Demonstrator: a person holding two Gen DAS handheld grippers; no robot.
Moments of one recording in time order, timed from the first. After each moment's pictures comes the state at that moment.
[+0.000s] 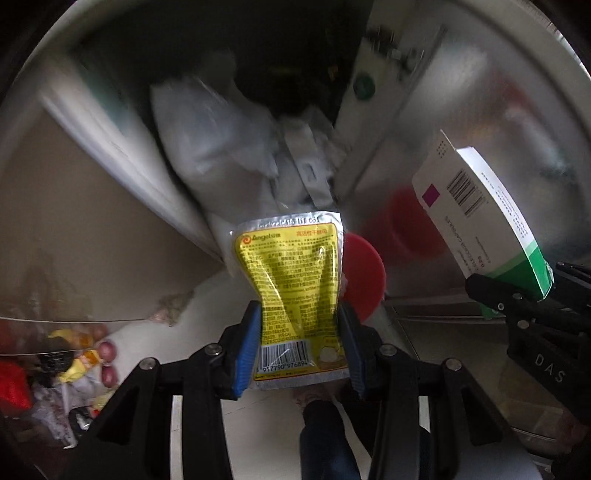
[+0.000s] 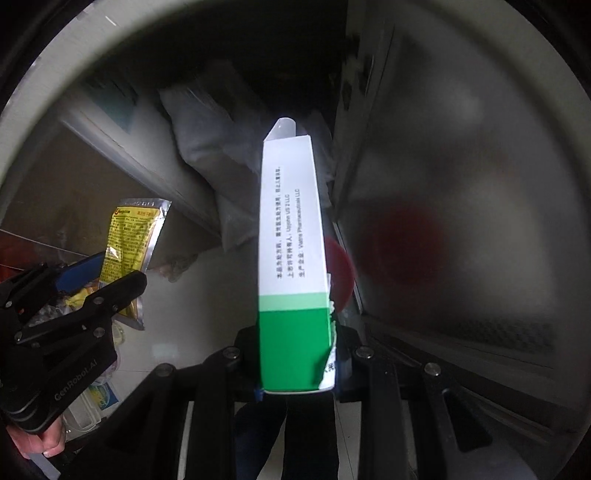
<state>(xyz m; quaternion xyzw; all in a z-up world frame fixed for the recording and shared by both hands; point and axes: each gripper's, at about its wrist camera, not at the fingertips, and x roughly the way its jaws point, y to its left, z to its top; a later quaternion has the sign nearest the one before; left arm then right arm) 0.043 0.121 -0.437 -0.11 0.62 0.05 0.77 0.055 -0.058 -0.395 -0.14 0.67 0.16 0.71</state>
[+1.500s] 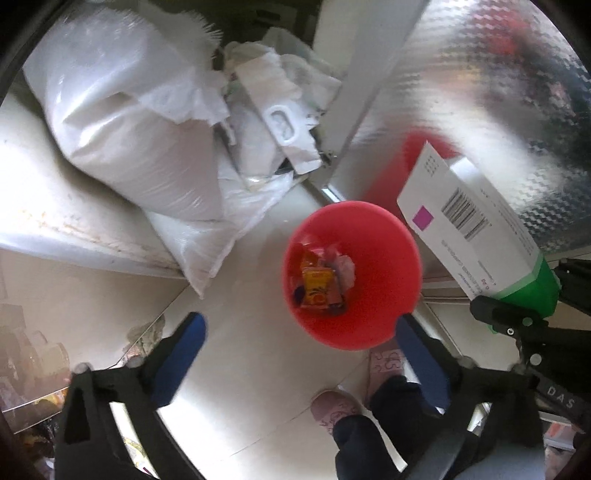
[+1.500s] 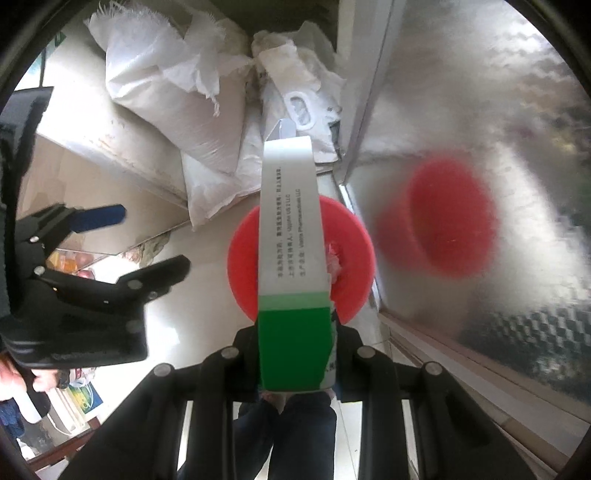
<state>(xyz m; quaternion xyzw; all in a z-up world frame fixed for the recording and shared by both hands) 0.103 0.130 -0.607 -0.06 0.65 -0.03 0.76 0.073 -0.063 -0.559 -0.13 0.71 0.17 0.68</state>
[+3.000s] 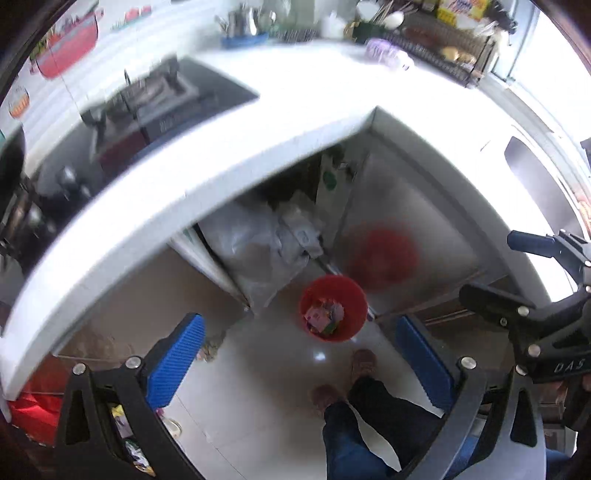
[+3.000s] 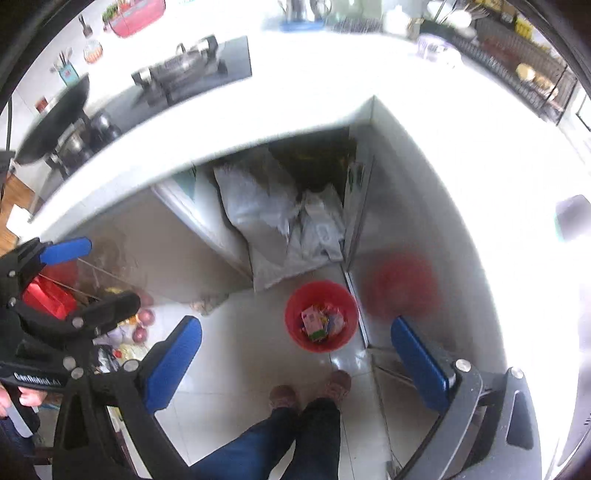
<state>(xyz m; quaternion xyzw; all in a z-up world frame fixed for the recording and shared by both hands) 0.015 0.119 -0.185 -0.03 0.55 0.03 0.83 0.038 -0.077 -0.190 -0.09 0.58 0.21 0.78</state>
